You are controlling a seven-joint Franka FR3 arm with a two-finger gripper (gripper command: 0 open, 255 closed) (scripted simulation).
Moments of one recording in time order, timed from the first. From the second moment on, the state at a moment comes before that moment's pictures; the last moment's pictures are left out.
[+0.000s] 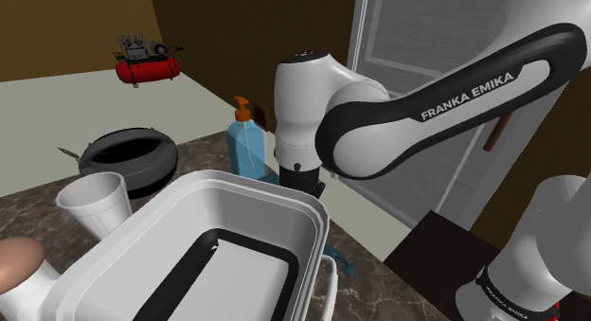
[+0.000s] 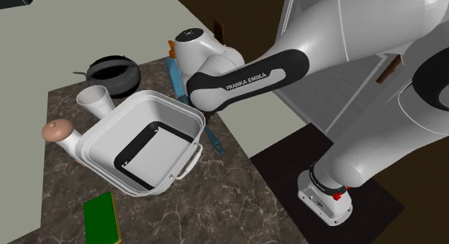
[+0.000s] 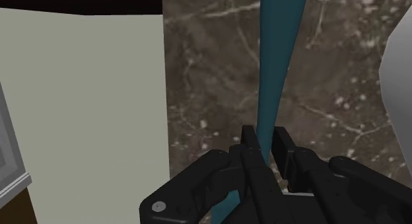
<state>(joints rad) 0.20 -0.12 0.49 -2.26 0.08 2.15 0.68</state>
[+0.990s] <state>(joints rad) 0.20 -0.19 0.46 -2.14 0.10 1.94 0.66</state>
